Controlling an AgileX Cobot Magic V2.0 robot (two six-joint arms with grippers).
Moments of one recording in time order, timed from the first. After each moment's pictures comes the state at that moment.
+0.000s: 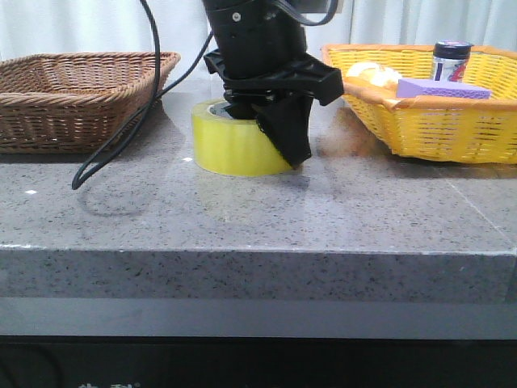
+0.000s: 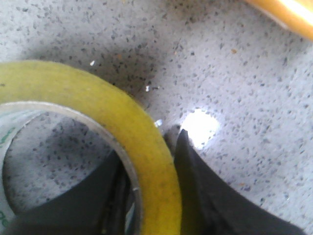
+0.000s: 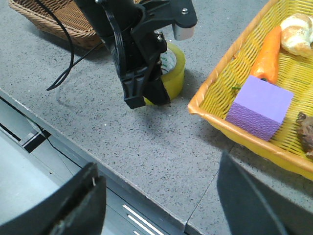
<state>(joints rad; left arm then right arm) -0.72 2.02 -1.82 -0.06 1.06 0.27 0.52 0.59 -0.79 0.09 0.72 -0.02</state>
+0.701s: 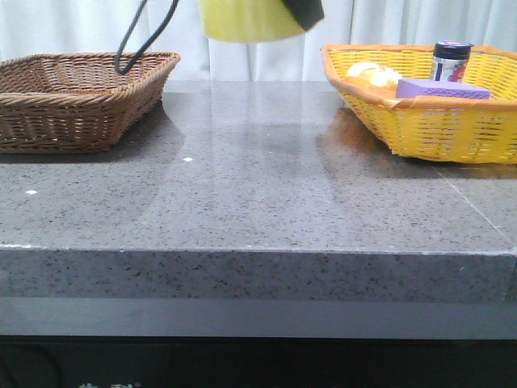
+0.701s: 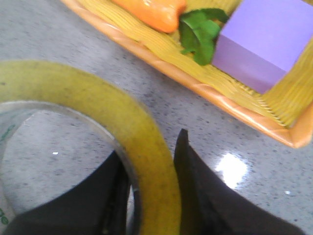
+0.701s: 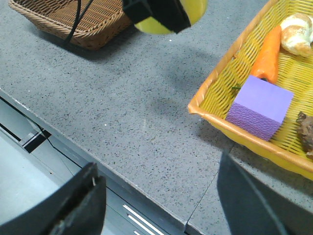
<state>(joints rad) -0.71 2.02 -2.24 0.02 1.27 0.27 0.52 0.59 -0.79 0.09 0.72 -0.02</state>
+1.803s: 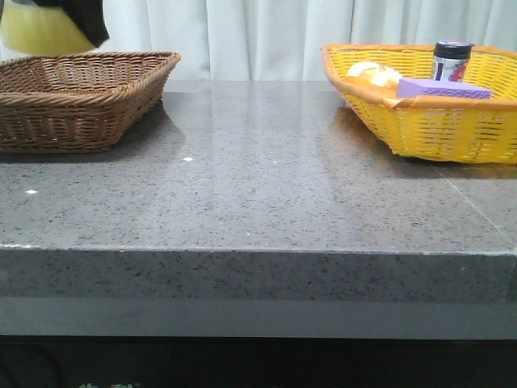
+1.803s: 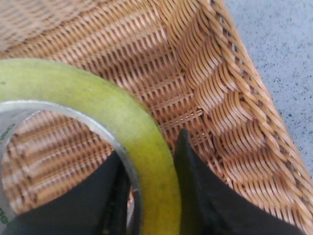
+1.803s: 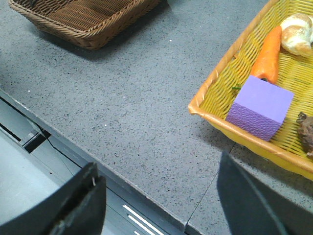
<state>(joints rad) -0.23 2.10 -2.25 0.05 1.28 0.24 0.52 0.59 -0.79 0.09 0.72 -0.02</state>
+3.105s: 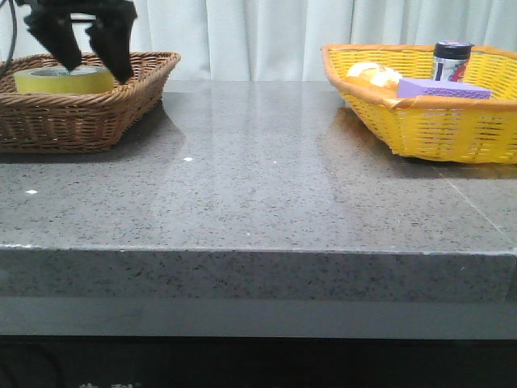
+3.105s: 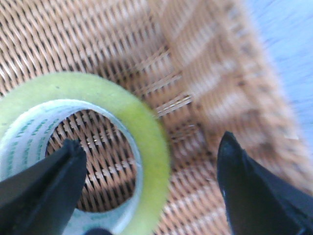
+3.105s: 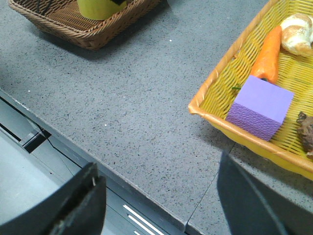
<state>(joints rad) -0.23 2.09 -2.18 -0.01 1.26 0.24 0.52 0.59 -0.79 0.09 0.72 -0.02</state>
